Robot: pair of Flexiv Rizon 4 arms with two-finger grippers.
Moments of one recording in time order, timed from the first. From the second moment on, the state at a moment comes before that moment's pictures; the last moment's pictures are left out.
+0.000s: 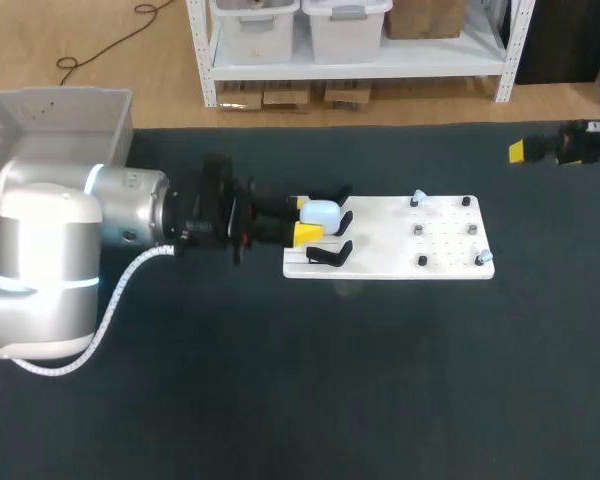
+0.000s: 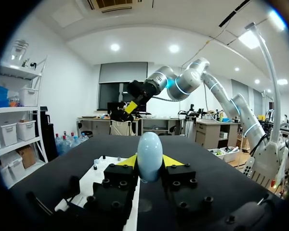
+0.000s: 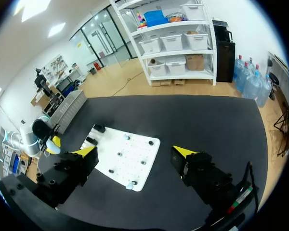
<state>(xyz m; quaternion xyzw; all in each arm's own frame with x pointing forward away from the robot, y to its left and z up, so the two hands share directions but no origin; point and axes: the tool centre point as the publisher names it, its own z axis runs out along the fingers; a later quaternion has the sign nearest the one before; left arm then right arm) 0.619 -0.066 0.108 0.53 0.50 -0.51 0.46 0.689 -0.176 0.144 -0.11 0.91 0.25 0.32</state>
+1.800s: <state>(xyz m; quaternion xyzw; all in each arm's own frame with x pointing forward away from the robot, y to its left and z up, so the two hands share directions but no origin) 0.632 -0.071 0.097 0.53 0.48 -0.53 0.46 0.585 0.035 0.133 -0.24 0.93 0.17 0.20</state>
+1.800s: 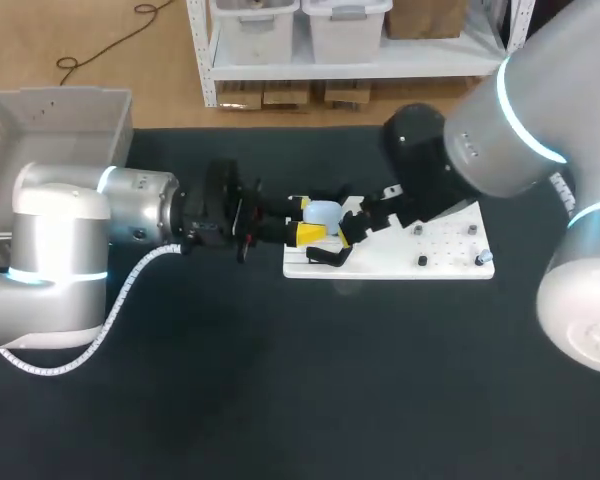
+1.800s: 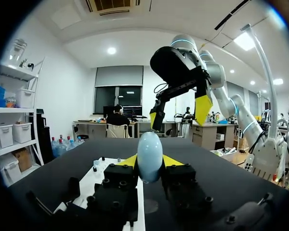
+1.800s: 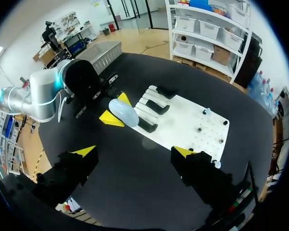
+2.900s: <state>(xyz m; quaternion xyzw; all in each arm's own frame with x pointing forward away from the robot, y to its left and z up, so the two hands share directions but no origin) 0.632 -0.071 0.097 0.53 0.48 -0.53 0.46 0.623 0.054 0.109 -0.22 0.94 0.19 0.18</state>
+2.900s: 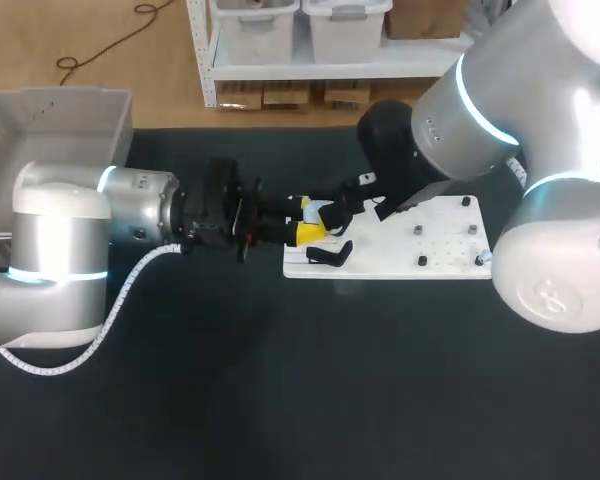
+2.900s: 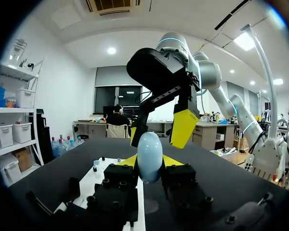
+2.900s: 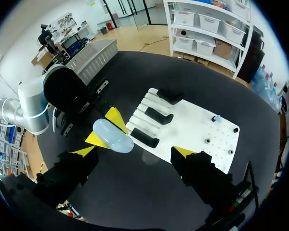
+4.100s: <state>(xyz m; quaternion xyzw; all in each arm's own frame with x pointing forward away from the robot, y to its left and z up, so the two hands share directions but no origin) 0.633 -0.071 0.097 0.53 0.48 -0.53 0.46 0.655 0.035 0.133 -0.21 0.94 0.18 0.21</state>
